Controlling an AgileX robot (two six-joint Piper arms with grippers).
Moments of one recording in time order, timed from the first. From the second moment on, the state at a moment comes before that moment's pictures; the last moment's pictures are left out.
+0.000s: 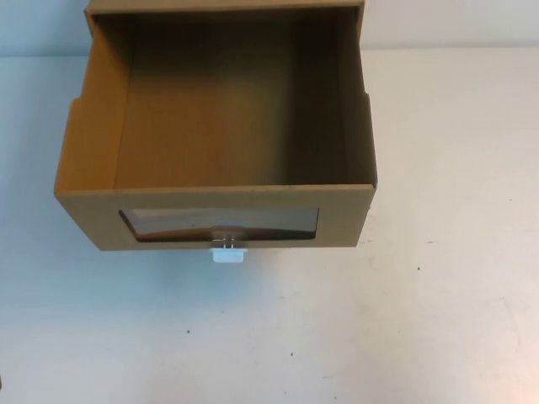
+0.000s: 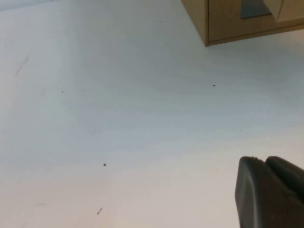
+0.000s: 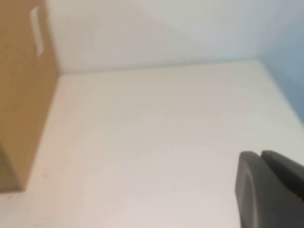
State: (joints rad) right arm 0.34 0.69 -0.71 -0.76 0.54 0.89; left arm -0.16 -0.02 0.03 0.16 0.39 -0.02
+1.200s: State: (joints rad) right arm 0.11 -0.01 -0.09 0.05 0.28 0.07; left arm -0.16 -0.02 0.03 0.16 0.39 -0.02
